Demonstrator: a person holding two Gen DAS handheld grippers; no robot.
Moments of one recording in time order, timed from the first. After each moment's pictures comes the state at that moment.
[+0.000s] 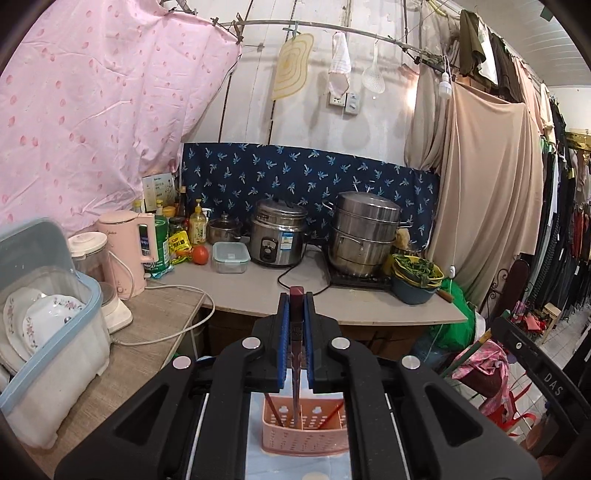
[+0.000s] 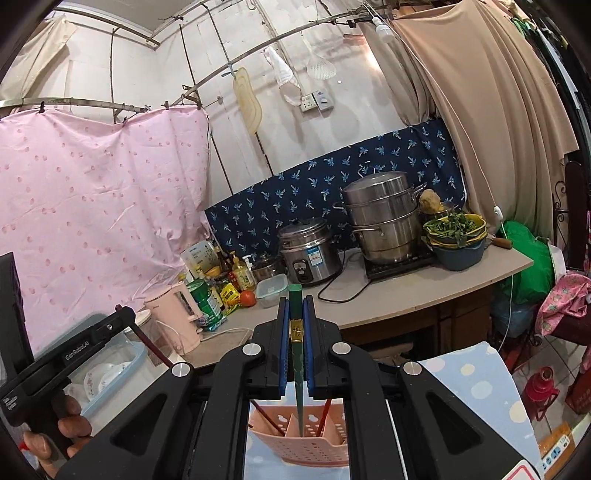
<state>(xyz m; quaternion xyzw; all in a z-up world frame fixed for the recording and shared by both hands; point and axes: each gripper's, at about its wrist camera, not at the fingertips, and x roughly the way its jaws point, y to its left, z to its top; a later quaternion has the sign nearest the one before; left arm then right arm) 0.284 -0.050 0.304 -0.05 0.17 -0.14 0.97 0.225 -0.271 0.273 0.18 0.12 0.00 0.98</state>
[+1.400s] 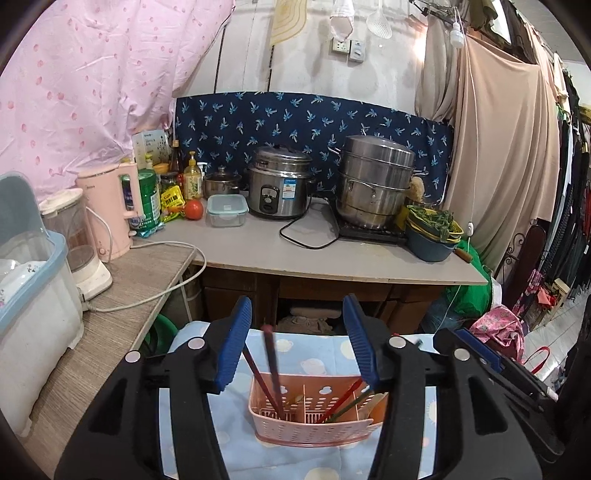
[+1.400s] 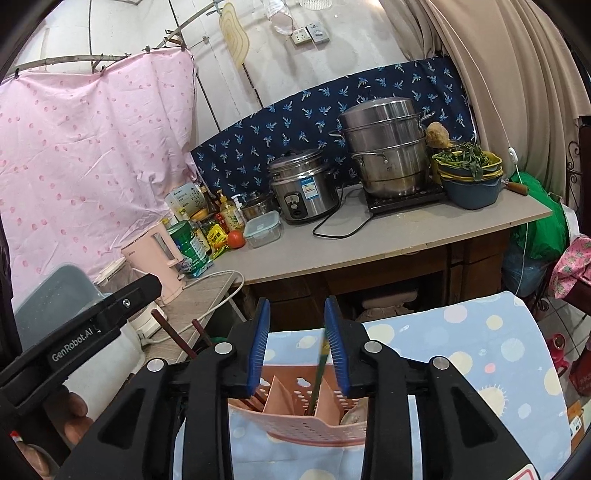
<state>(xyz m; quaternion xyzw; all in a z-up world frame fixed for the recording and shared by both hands) 0.339 -0.087 0.223 -0.02 0.24 -0.13 0.96 0.295 -0.255 0.183 0.18 0.22 0.01 0.96</state>
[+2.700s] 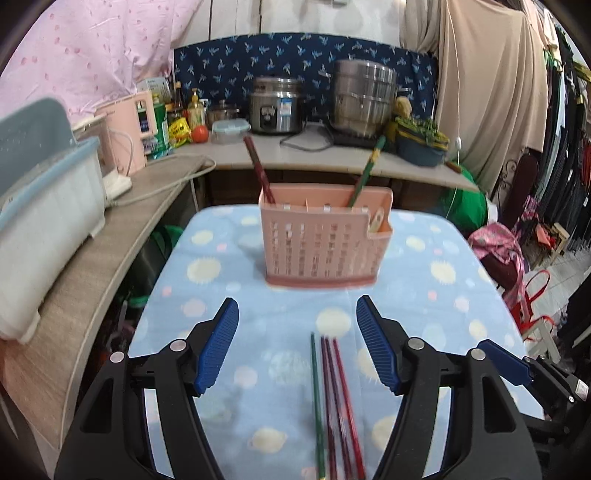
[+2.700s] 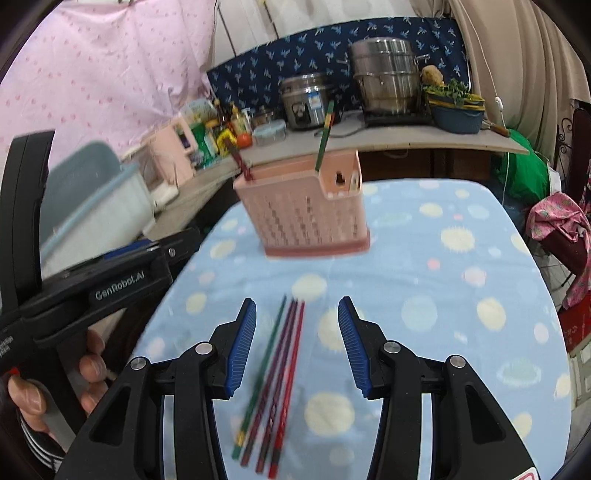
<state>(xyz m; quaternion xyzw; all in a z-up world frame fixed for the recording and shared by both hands) 0.187 -0.058 0.112 0.03 0.35 -0.13 0.93 0.108 -0.196 0.081 0.12 0.35 0.03 0.93</state>
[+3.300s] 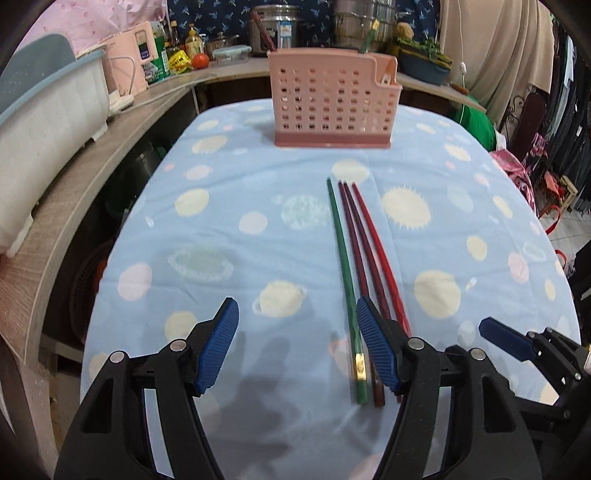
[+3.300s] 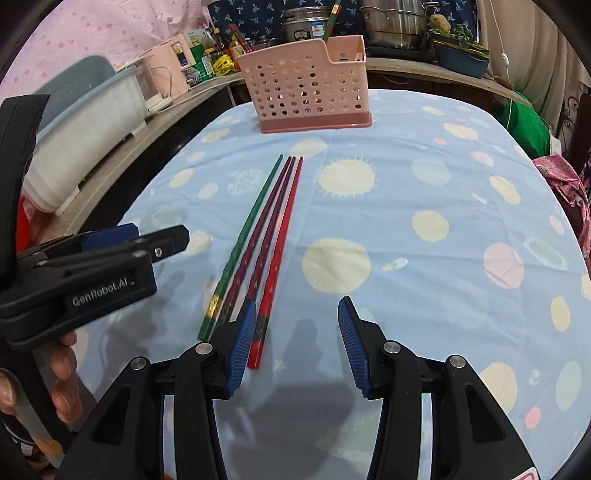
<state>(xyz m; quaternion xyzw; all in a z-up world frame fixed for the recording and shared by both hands) 0.117 -0.032 0.007 0.07 0.46 -0.13 0.88 0.051 -0.159 -0.018 0.09 0.45 0.03 0.89</state>
